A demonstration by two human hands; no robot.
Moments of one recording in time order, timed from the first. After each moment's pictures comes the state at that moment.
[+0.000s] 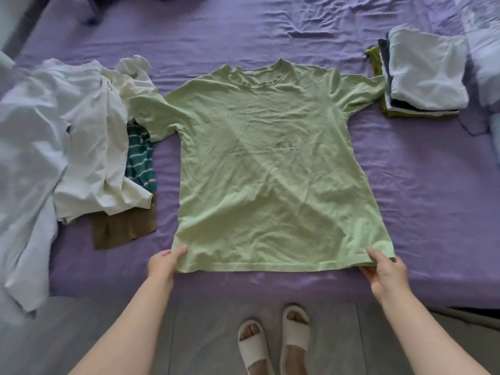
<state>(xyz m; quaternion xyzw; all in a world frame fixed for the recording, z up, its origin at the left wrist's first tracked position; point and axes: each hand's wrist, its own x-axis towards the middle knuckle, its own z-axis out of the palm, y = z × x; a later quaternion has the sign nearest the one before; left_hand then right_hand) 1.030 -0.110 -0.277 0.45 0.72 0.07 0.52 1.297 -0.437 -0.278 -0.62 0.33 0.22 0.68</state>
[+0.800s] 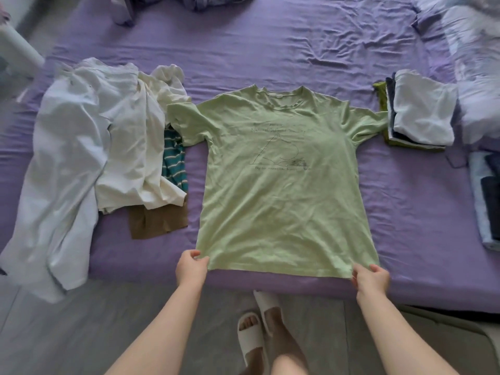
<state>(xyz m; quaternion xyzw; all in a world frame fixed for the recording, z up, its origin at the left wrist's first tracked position) 1.005 -0.124 -0.216 0.57 0.69 -0.04 0.44 1.240 -0.390 -0.211 -0.75 0.34 0.19 0.54</state>
